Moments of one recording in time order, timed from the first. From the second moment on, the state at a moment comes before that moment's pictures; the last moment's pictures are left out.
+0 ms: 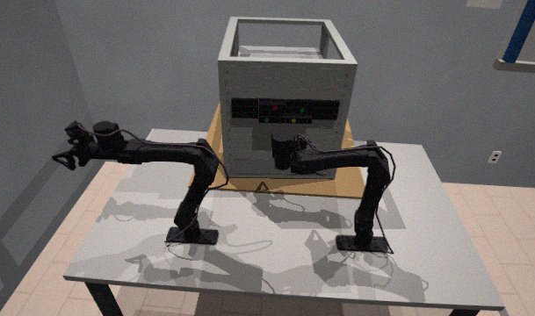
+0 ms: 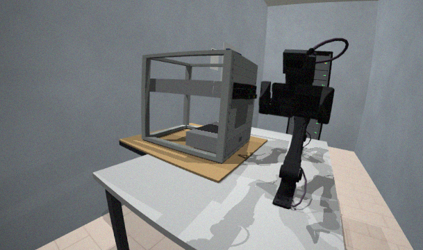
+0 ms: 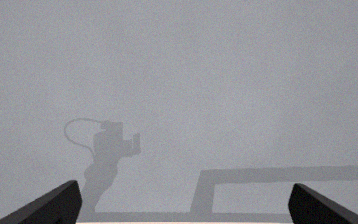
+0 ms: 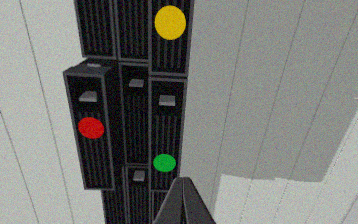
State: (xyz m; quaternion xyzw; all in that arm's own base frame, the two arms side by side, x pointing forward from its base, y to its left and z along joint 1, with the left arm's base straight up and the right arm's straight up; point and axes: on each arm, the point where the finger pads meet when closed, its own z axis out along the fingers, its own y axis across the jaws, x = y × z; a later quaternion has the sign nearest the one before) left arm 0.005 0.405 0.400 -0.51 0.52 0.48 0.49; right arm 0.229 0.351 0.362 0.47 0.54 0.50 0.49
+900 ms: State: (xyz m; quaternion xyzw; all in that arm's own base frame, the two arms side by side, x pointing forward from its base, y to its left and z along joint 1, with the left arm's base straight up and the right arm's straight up) left arm 0.005 0.405 0.400 -0.51 0.52 0.48 0.49; right arm 0.294 0.369 0.356 0.49 0.51 0.50 0.50
